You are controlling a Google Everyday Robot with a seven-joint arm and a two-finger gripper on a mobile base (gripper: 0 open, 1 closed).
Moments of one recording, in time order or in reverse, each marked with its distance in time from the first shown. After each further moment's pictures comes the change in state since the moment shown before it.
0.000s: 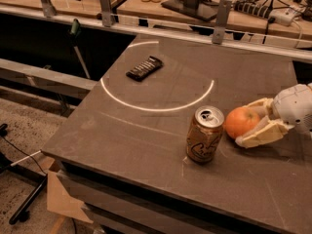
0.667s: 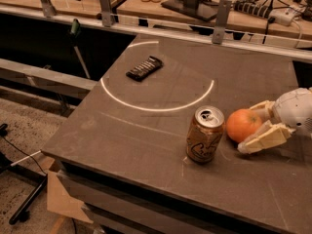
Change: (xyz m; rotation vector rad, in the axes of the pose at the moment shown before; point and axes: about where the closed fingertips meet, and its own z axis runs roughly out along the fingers) arm 0.003 0.005 0.001 -0.003 -0.010 0.027
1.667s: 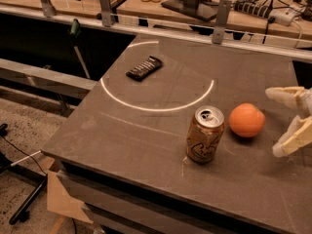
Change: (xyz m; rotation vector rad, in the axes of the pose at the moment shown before) arm 0.003 -0.010 -0.054 0.136 -0.037 0.019
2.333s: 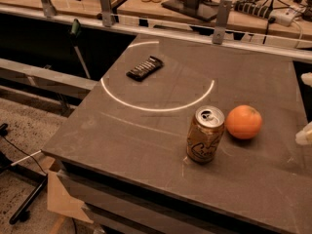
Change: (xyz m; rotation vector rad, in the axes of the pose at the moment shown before) arm 0.003 -0.030 -0.060 0.206 0.035 -0.010
